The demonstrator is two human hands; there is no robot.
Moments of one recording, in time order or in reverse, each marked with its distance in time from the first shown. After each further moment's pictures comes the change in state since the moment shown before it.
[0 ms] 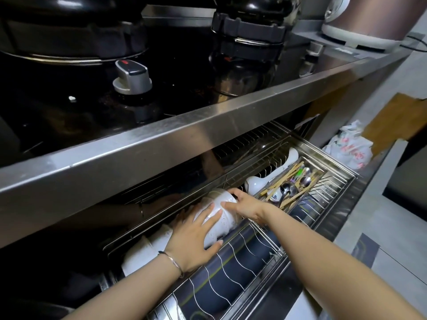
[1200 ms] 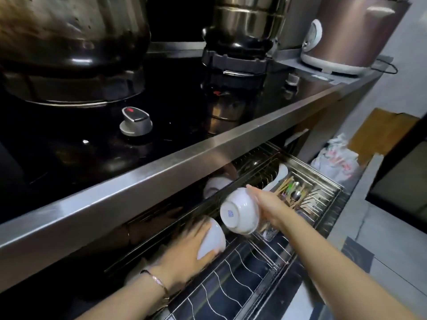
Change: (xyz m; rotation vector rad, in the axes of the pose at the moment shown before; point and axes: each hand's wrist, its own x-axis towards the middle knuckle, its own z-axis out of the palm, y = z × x) left_hand 0.006 0.010 -0.057 -0.155 -0.244 -0.067; right_hand -0.032 -0.026 -0.053 0.342 0.336 0.072
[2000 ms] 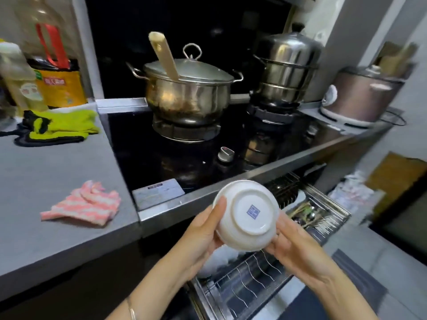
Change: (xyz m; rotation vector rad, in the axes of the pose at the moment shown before) left_hand -0.214 0.084 -0.169 -1.581 0.261 -0.042; right_hand -0.311 -0.062 0.074 0.451 -0.551 -0.368
